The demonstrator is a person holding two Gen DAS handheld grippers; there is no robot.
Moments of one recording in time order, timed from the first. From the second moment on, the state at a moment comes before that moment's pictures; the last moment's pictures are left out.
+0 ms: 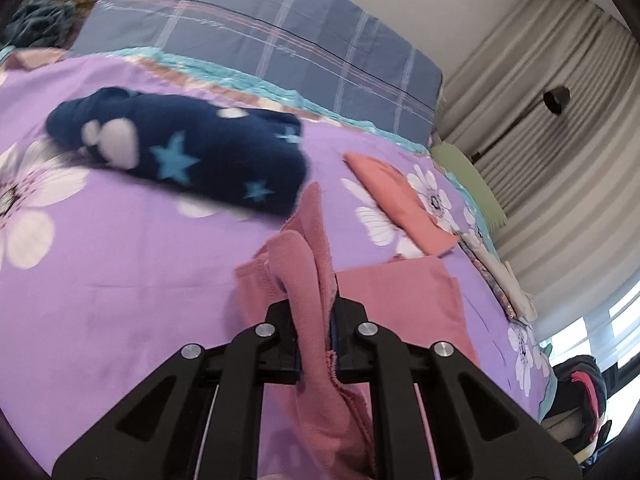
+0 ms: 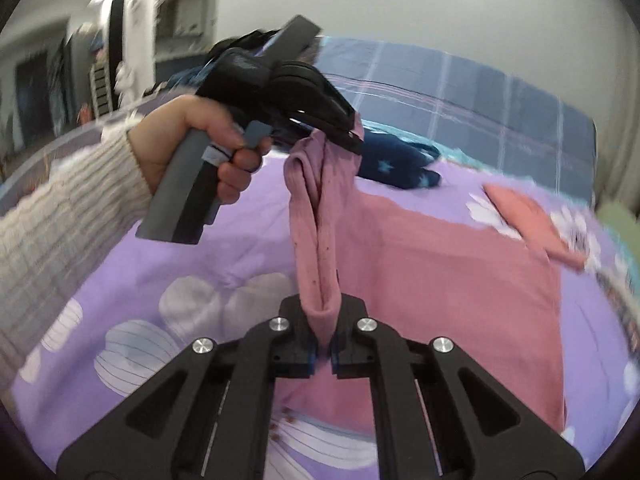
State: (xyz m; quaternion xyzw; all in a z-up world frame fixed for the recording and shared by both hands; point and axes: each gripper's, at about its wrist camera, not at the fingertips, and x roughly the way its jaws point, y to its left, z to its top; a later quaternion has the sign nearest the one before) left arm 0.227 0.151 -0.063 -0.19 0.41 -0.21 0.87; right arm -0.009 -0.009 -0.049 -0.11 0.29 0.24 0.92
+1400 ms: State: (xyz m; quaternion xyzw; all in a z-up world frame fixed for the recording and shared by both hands) left arm 0.125 -0.081 -0.057 0.14 0.37 -0.23 0.89; right arm 0.027 -0.275 -0.128 0.25 0.40 0.16 0.87
